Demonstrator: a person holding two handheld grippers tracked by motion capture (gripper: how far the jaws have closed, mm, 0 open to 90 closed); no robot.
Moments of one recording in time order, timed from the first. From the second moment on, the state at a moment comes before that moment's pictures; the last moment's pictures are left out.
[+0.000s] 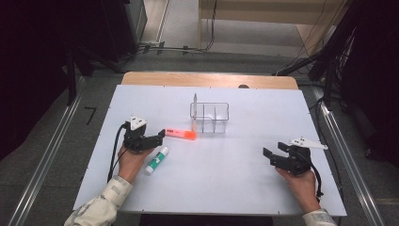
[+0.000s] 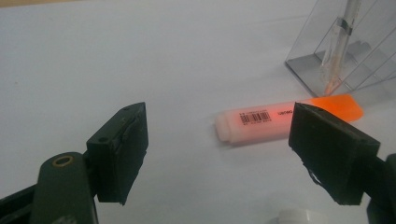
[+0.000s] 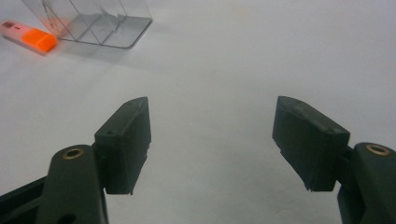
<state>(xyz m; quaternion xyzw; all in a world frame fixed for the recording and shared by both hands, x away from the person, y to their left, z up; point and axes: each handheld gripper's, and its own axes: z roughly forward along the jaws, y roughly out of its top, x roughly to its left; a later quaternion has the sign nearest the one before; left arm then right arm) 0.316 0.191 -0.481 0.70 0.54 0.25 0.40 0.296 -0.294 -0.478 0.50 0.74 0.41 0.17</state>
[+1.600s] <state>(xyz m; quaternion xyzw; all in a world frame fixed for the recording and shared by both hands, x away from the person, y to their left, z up) 0.367 0.158 -0.492 0.79 0.45 0.18 0.36 0.295 -0.294 -0.478 0.50 0.74 0.41 0.17</state>
